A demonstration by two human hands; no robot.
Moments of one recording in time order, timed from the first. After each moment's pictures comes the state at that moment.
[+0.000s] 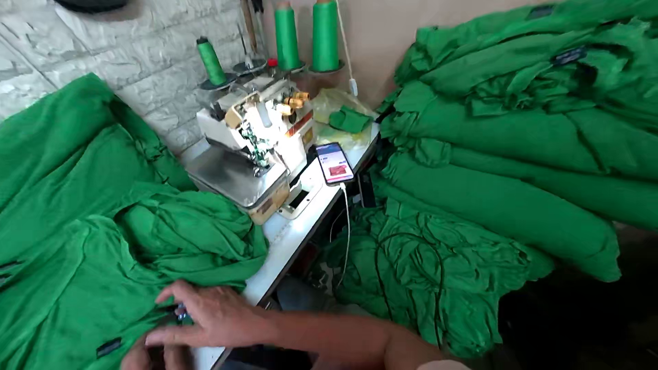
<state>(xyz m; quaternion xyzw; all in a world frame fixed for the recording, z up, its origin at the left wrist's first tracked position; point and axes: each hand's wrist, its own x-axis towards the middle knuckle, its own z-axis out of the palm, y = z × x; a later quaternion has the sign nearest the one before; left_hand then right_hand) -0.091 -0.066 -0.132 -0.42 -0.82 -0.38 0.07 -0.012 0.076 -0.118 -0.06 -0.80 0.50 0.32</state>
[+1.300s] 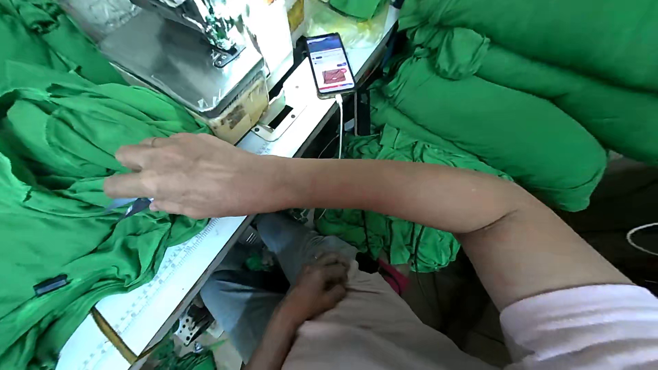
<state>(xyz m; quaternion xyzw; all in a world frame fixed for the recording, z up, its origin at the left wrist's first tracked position) 0.059 0.000 -0.240 -0.73 -0.46 -0.25 -0.44 0.034 0.160 -0.051 0.03 -0.96 0.17 0.21</state>
